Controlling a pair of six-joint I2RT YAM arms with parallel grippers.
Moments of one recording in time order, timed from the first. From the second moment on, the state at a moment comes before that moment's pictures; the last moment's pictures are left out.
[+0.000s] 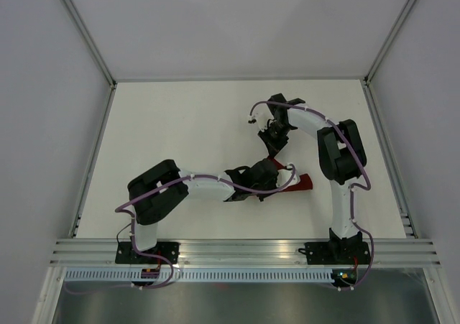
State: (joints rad) left arm -1.11 1.89 1.07 0.09 0.01 0.26; right arm 0.37 2.15 1.61 -0.89 -0.32 -0.44
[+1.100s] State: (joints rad) left arm -0.98 2.00 1.21 -0.02 0.42 0.22; right arm 0.23 2.16 1.64 -0.83 -0.41 -0.45
